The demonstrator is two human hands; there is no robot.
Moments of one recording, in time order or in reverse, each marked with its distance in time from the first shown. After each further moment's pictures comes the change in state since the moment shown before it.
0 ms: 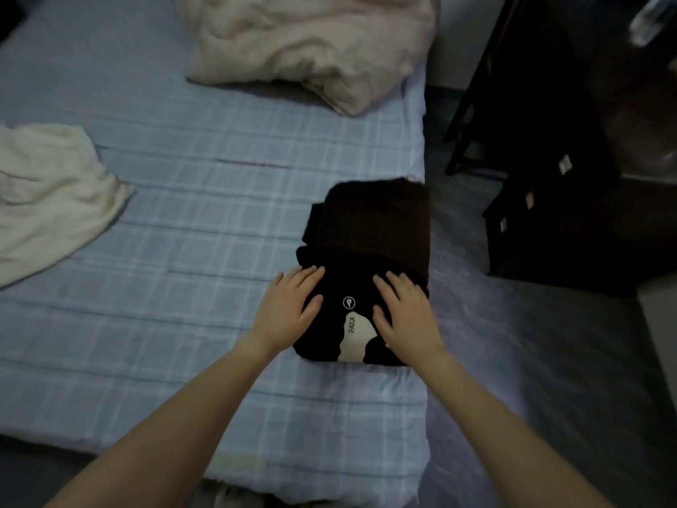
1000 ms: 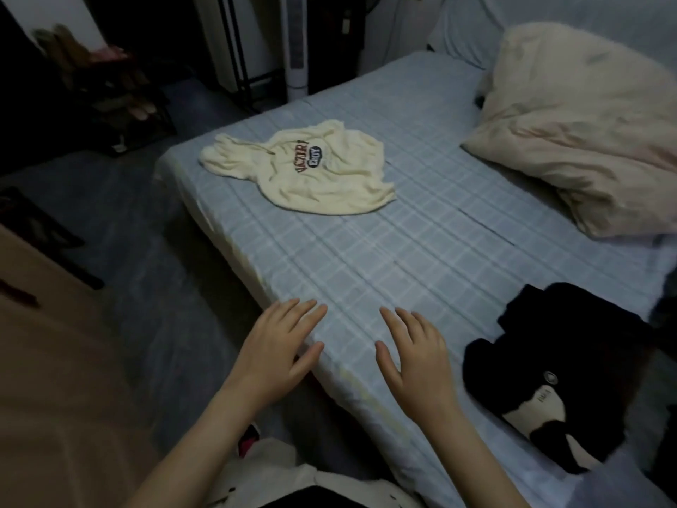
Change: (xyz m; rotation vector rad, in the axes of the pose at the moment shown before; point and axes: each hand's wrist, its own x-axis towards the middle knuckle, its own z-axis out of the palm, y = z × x) left_hand -0.441 -0.082 -0.172 0.110 0.430 -0.480; right_hand -0.156 -0.380 0.007 0.092 0.041 -0.647
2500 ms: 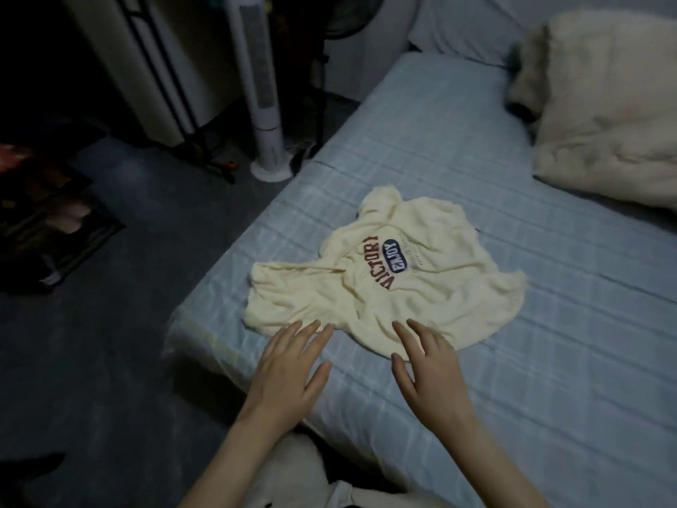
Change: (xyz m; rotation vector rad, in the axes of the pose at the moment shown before) left_hand 0.455 -0.630 -0.159 -0.080 -0.197 0.208; right_hand 0.619 -0.270 0.325 -0.074 0.097 0.249
